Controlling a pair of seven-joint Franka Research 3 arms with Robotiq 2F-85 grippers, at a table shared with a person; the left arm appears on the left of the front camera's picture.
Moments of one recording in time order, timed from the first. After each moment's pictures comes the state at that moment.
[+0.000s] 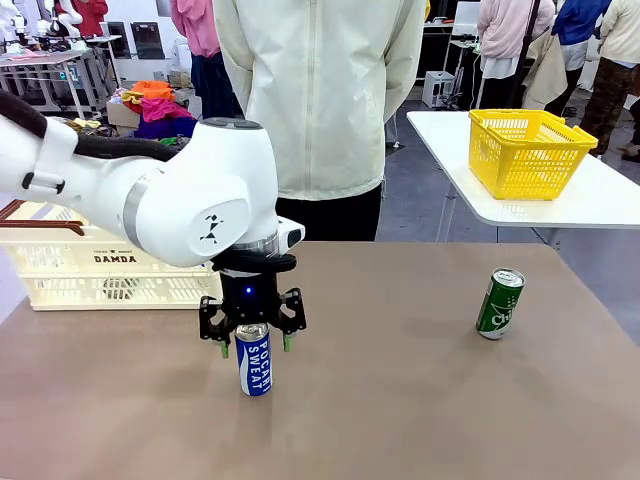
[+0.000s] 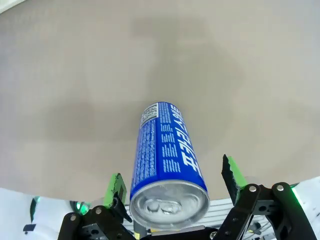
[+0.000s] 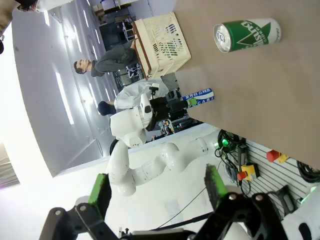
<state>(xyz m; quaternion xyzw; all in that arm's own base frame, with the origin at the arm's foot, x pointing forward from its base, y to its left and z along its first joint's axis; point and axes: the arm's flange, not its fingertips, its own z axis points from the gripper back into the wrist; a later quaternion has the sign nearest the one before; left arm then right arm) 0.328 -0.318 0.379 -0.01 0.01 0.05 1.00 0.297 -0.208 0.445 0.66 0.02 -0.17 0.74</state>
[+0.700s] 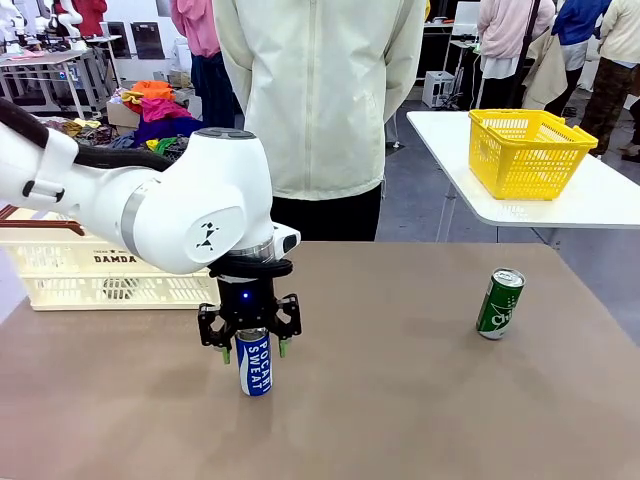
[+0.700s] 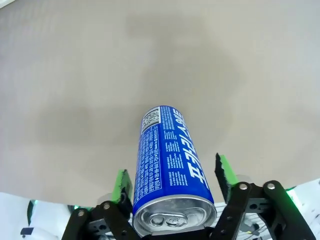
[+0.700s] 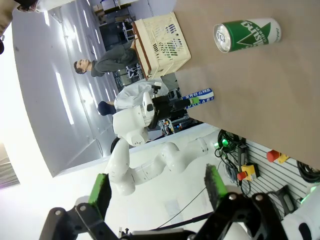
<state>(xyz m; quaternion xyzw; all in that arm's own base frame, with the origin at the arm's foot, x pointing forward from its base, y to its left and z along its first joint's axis) 0.330 -0.315 0.372 -0.02 0.01 0.06 1.00 0.297 -0.208 0.445 0.66 0.02 -0.17 0.74</state>
